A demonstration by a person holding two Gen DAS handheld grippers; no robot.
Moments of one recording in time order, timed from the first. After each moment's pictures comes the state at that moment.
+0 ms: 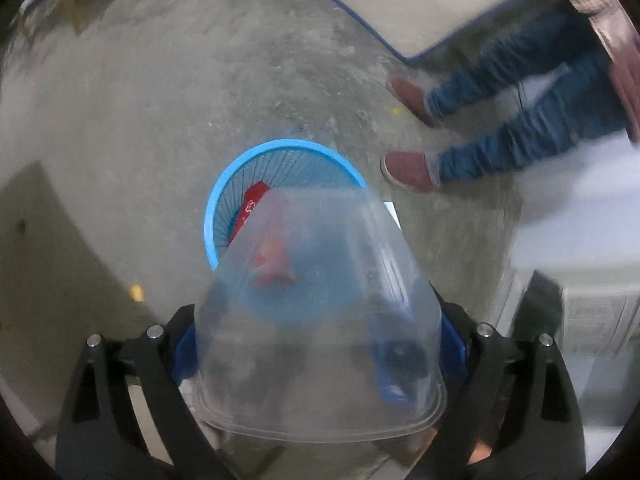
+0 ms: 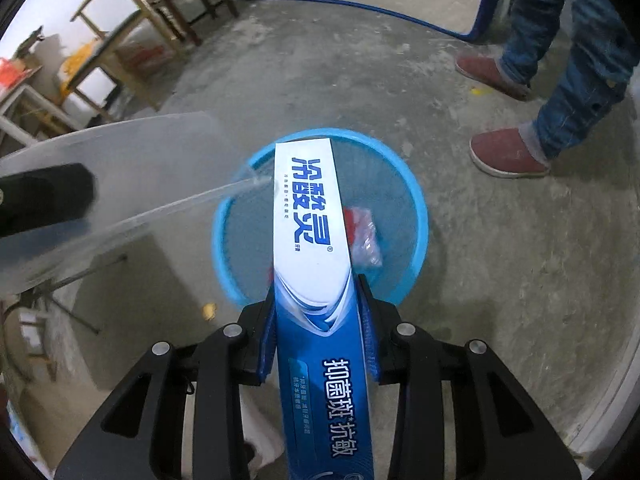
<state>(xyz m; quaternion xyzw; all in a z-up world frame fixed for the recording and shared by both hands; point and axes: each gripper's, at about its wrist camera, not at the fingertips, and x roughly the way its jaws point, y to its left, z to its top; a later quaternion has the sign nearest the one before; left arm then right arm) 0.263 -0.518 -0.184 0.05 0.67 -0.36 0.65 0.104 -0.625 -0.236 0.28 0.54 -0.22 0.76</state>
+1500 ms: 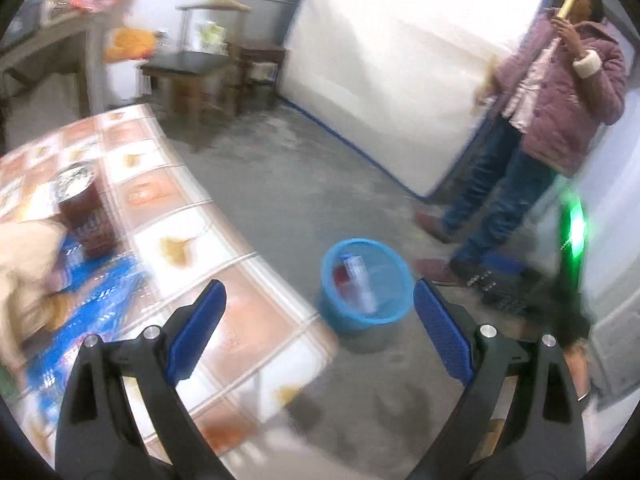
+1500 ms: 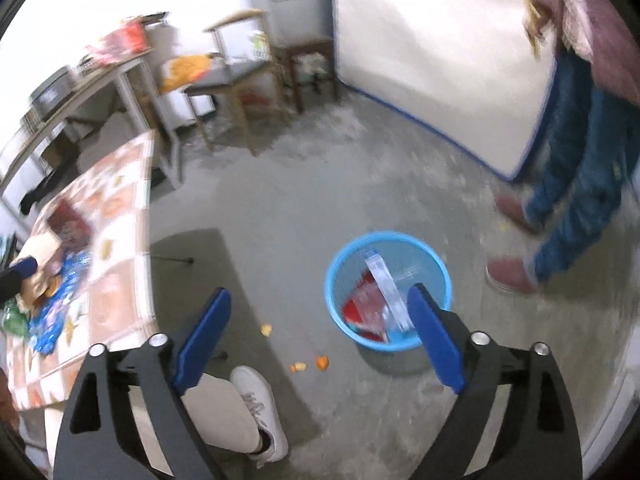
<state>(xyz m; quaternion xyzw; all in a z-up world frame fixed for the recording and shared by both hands) 0.111 -0.197 0.019 0.00 0.41 -0.31 0.86 0.051 -0.454 -0.021 0.12 0.41 -0.13 0.89</state>
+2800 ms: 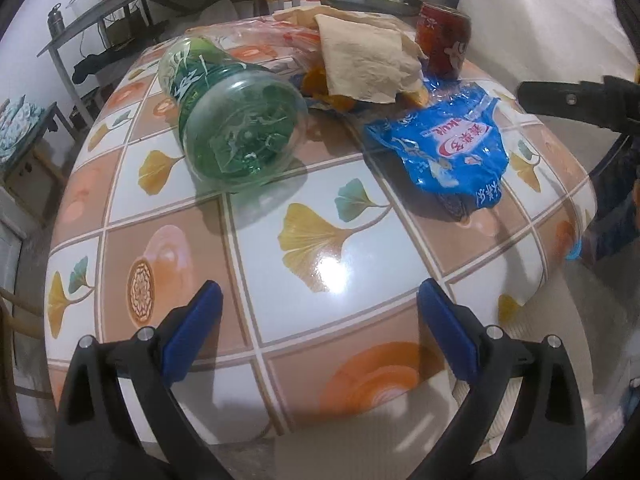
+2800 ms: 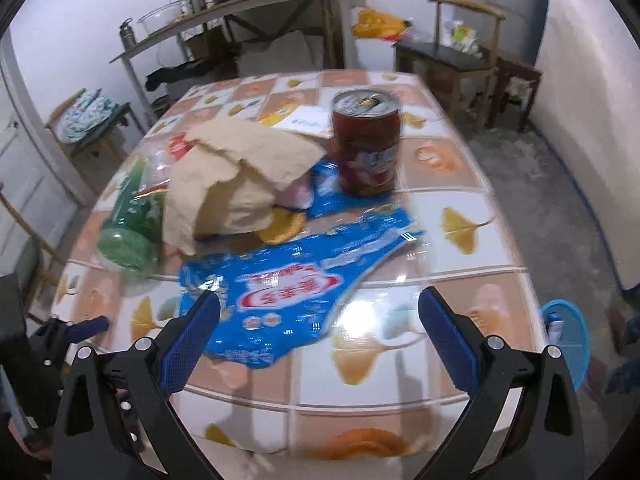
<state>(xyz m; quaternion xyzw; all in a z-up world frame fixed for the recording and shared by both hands) 0.063 0.067 -0.083 0.04 0.49 -0.06 0.87 0.149 -0.130 -0.024 0.01 0.47 0.13 0.87</state>
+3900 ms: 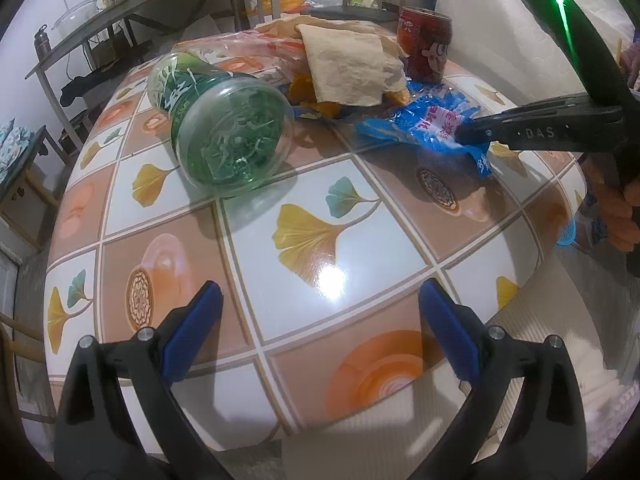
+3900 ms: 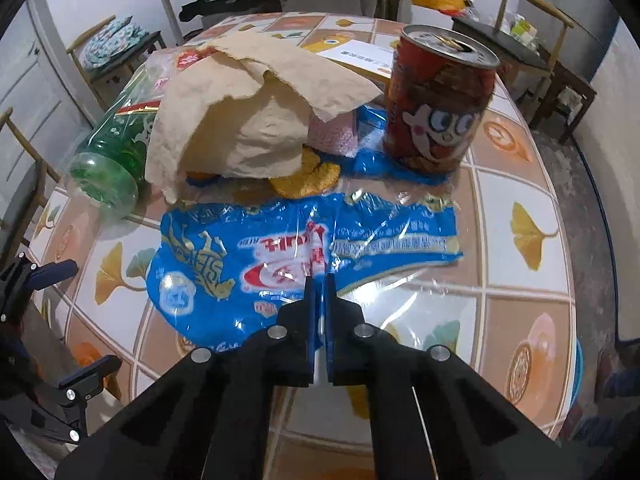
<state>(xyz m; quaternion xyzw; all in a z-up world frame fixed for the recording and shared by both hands) 0.049 0.070 -0.083 0.06 0.47 -0.09 0.88 0.172 -0.105 -0.068 -0.08 0.52 0.18 0.83</state>
